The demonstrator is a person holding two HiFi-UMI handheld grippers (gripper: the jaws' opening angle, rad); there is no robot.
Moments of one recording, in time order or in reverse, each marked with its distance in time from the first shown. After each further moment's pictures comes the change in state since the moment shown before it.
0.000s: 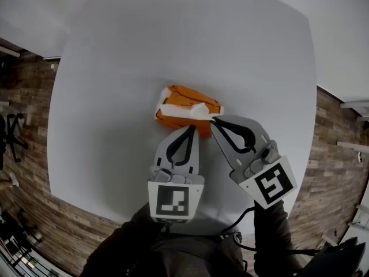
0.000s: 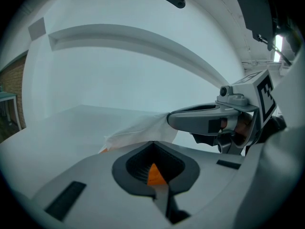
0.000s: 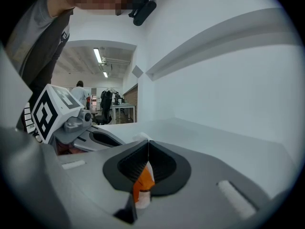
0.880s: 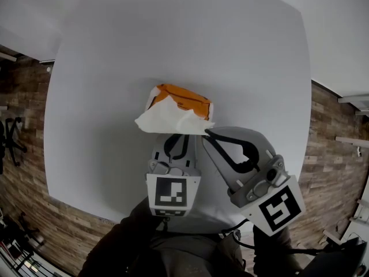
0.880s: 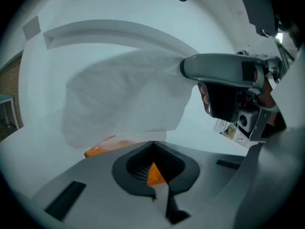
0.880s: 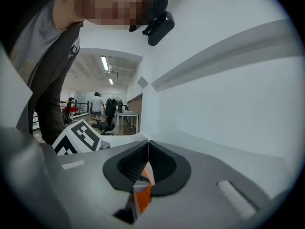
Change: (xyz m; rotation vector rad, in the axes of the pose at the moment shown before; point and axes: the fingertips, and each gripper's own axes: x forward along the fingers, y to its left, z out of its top) left arm 0.017 -0.014 -0.012 -0.004 0.035 -0.003; right arm -0.037 0.023 0.054 -0.058 -0.105 0.037
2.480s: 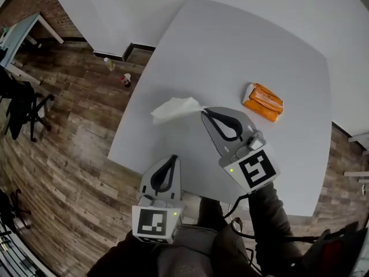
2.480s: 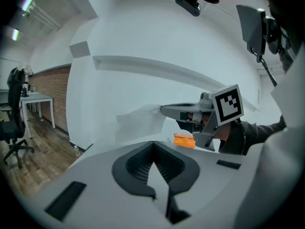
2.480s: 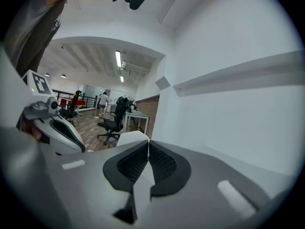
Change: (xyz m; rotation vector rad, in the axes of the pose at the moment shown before) left arm -0.393 0.166 -0.023 -0.121 -0.116 0.224; right arm 0.160 0.266 0.101 -0.160 -0.036 0.055
